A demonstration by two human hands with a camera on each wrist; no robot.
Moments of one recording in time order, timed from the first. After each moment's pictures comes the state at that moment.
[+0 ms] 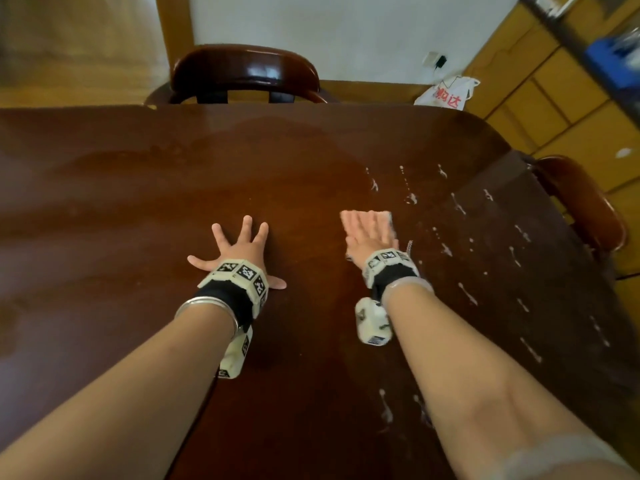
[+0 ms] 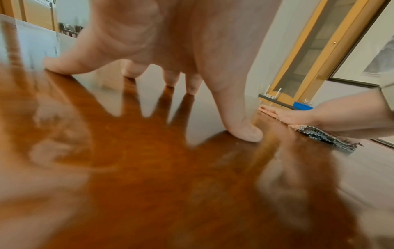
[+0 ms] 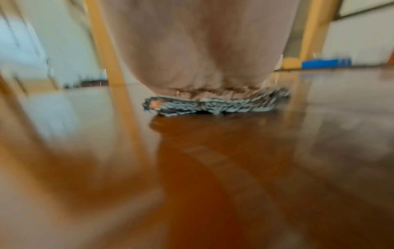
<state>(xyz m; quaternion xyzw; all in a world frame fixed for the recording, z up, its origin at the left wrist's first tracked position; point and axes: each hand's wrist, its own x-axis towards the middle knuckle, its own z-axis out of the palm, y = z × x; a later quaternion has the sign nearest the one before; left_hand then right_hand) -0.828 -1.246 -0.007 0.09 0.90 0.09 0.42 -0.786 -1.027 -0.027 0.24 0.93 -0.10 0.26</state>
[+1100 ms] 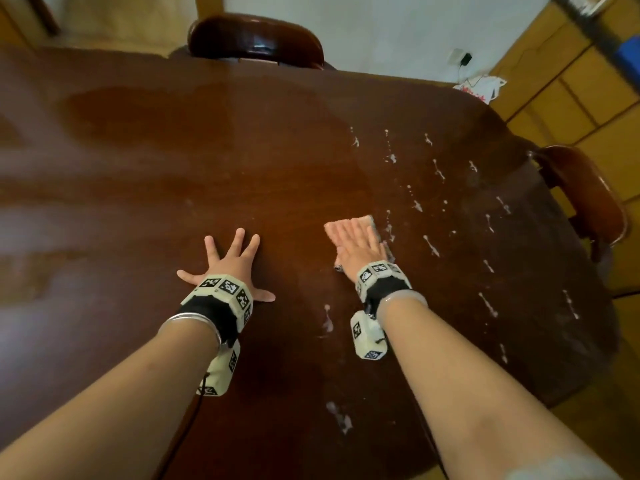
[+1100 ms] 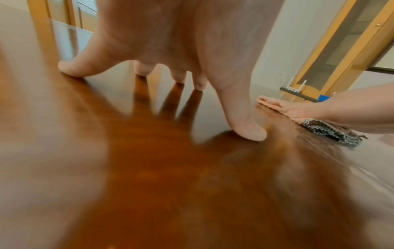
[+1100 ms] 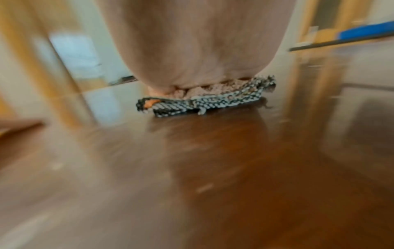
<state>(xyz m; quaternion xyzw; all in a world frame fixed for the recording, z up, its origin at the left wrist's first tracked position) -0.649 -1.231 -0.005 0.03 0.90 0.11 0.43 -0.636 -1.000 -0.037 0.12 0.95 -0.07 0.28</state>
